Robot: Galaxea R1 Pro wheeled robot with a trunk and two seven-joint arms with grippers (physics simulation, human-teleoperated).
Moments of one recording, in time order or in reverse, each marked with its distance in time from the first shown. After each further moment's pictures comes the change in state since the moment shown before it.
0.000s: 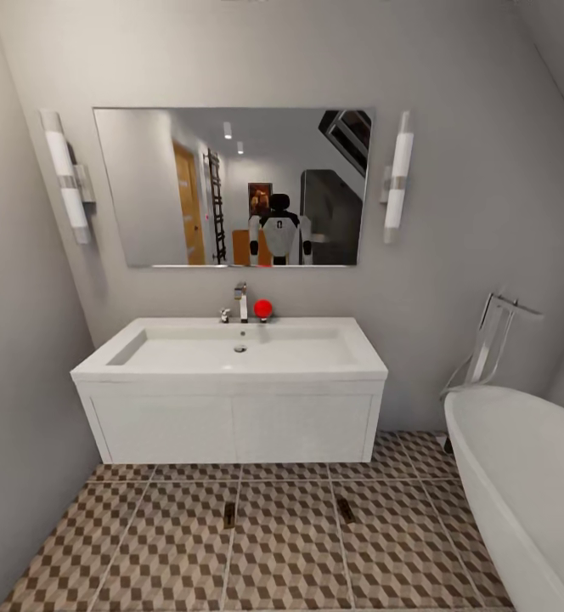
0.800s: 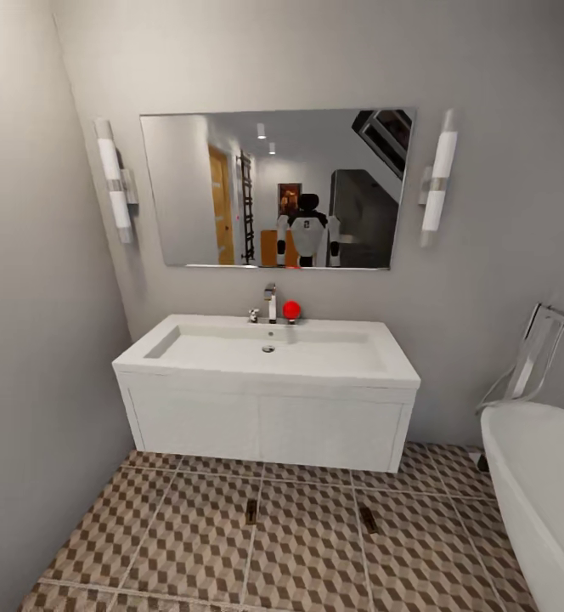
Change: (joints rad) left arm 0.001 0.001 -0.003 -0.006 -0.010 -0.003 -0.043; right arm 0.000 0.001 0.000 -0.001 0.000 -0.001 0.000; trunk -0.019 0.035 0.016
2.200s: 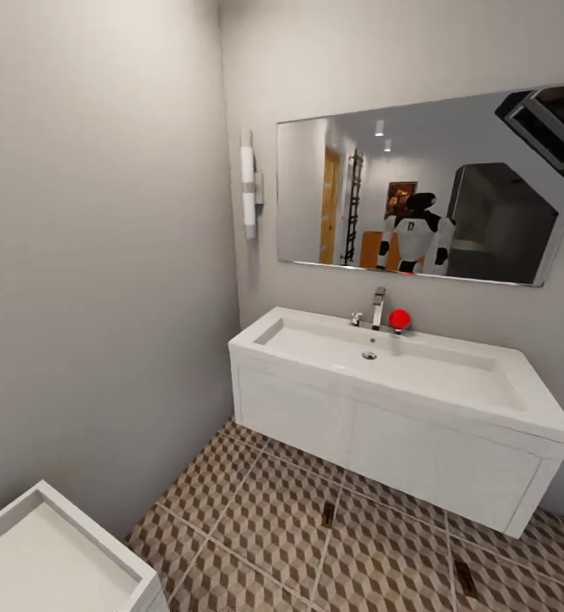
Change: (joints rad) left arm 0.000 -0.019 0.002 0.004 0.006 0.000 -0.004; right arm 0.000 0.002 0.000 -0.001 0.004 -0.002 0.000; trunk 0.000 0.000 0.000
